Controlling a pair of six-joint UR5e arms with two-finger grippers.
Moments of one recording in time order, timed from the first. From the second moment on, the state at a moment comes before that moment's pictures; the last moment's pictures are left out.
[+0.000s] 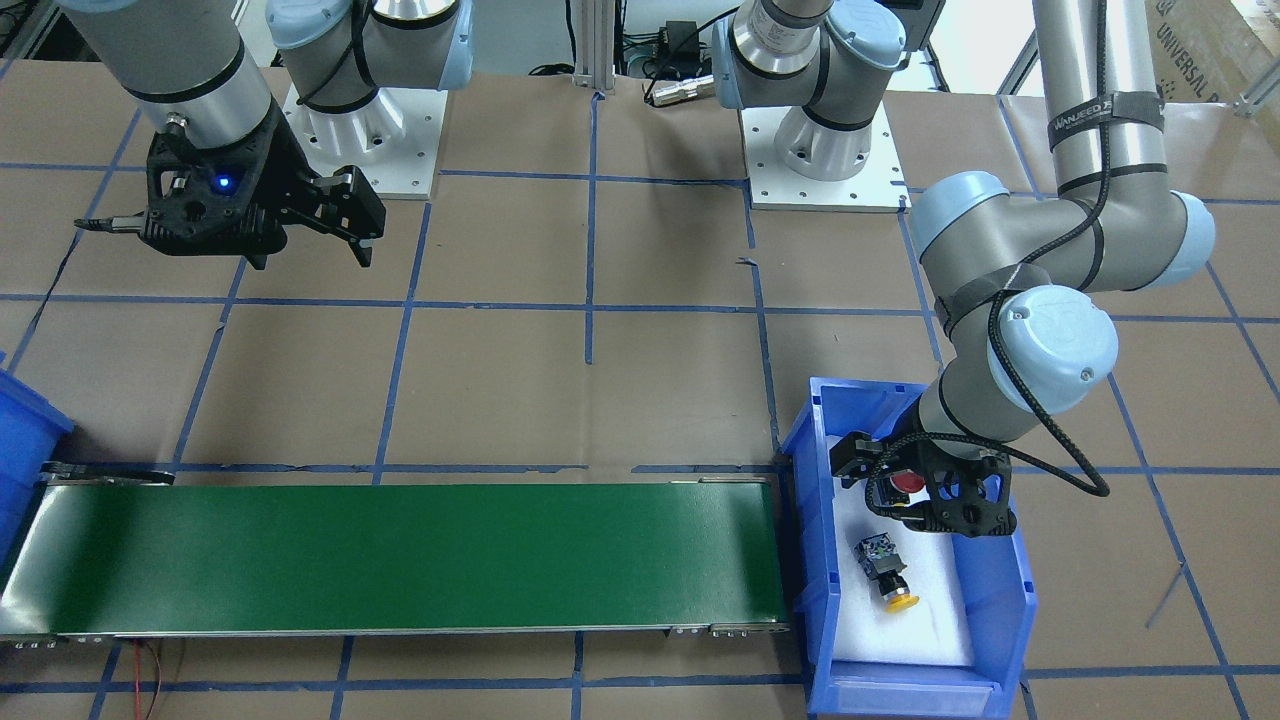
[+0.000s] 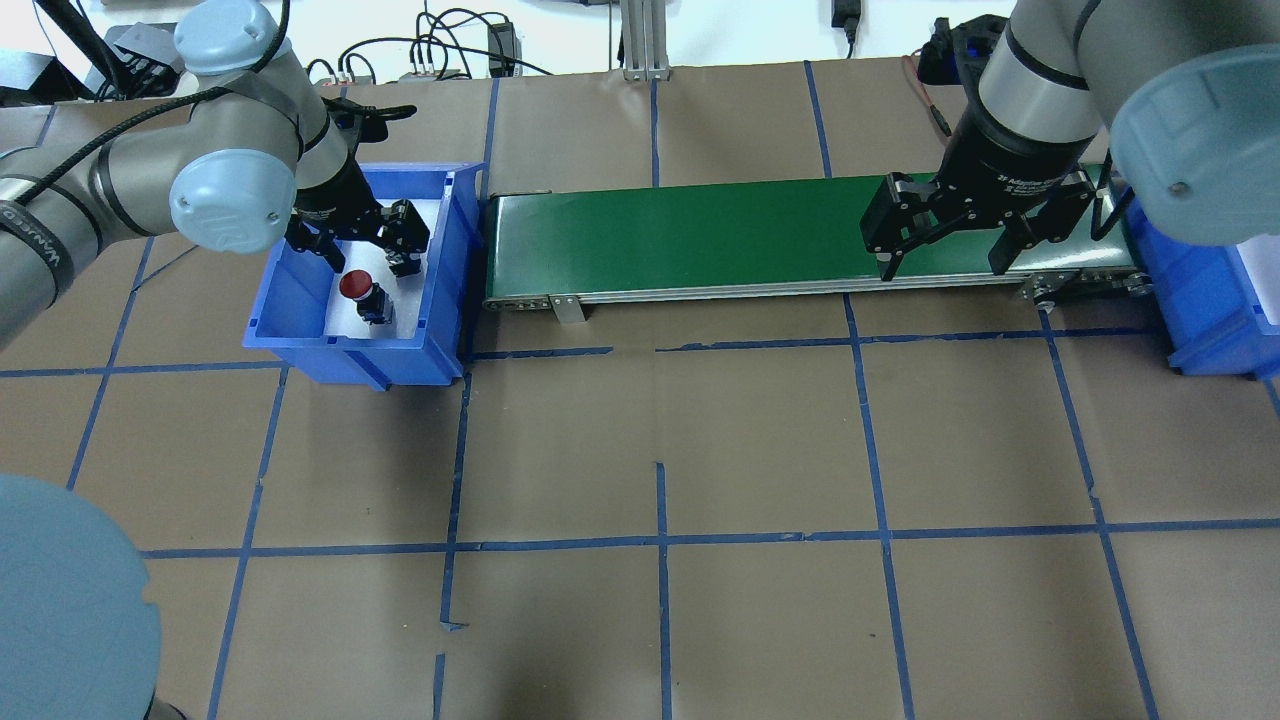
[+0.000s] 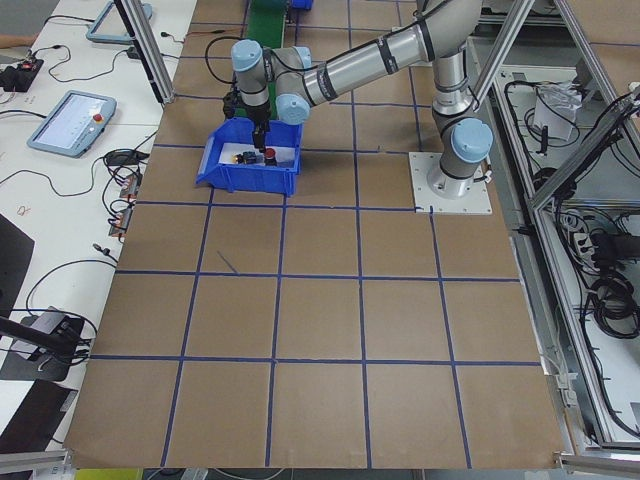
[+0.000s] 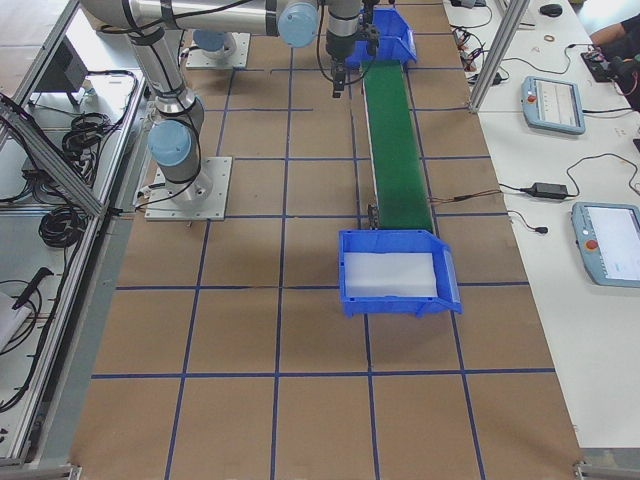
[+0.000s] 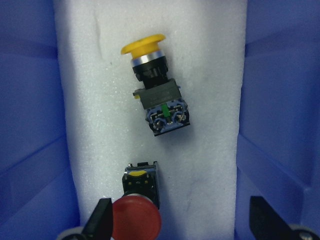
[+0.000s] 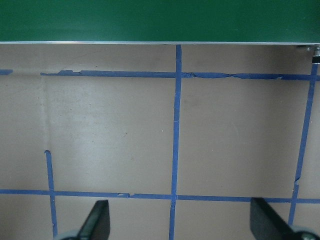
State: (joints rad) left arm -1.45 -1.97 -1.64 -1.16 1.59 0.18; right arm 1.56 -1.59 1.66 -1.59 -1.54 -0.05
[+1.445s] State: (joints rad) left arm -1.43 -1.96 -1.66 -1.17 1.61 0.15; right arm 1.55 -1.59 1.66 -1.59 -1.54 -0.05
